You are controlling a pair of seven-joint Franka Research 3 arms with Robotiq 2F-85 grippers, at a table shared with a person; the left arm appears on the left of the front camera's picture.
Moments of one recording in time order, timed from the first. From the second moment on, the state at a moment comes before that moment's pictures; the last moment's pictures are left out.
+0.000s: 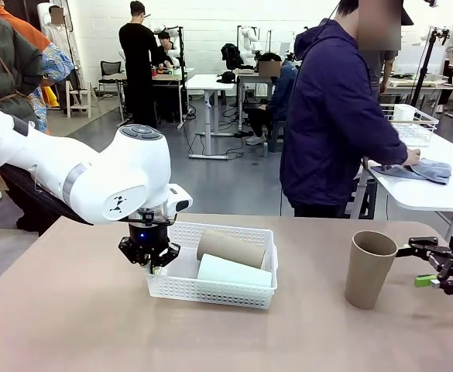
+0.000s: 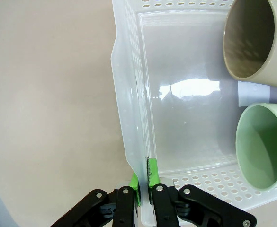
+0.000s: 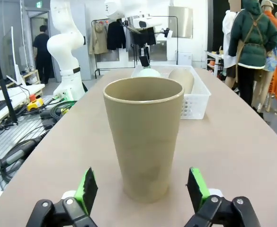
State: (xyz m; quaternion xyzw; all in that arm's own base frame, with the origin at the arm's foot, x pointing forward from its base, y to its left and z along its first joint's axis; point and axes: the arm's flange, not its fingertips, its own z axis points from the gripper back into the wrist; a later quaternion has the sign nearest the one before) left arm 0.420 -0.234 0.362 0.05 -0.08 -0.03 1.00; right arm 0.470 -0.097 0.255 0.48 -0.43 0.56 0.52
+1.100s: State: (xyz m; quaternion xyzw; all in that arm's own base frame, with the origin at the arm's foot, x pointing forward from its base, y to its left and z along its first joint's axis) left arm 0.420 -0.234 0.362 0.05 -0.08 -0.03 1.00; right arm 0.484 -0.006 0.223 0.51 -0.38 0.60 0.50
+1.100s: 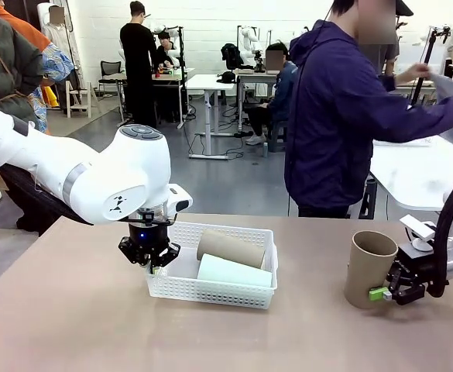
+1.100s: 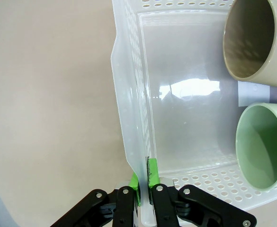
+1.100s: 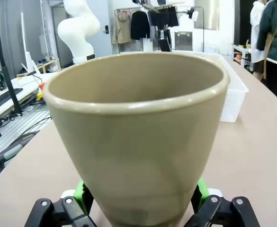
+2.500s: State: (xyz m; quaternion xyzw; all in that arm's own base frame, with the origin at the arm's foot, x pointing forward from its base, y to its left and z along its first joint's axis) left arm 0.420 -0.234 0.362 0.05 -0.08 -0.03 1.00; right arm 0.378 -0.039 0.472 0.48 -0.43 0.58 0.51
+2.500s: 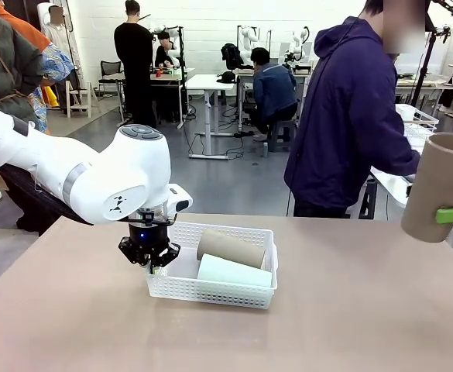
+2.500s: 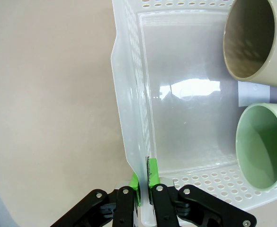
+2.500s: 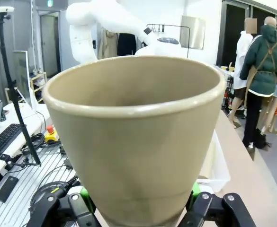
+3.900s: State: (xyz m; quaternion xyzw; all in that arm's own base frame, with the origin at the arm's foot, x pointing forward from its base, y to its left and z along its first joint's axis) left arm 0.420 -0.234 0.362 0.05 -0.08 -0.03 1.00; right arm 0.420 0.194 0.558 0.34 -0.25 0.60 0.68
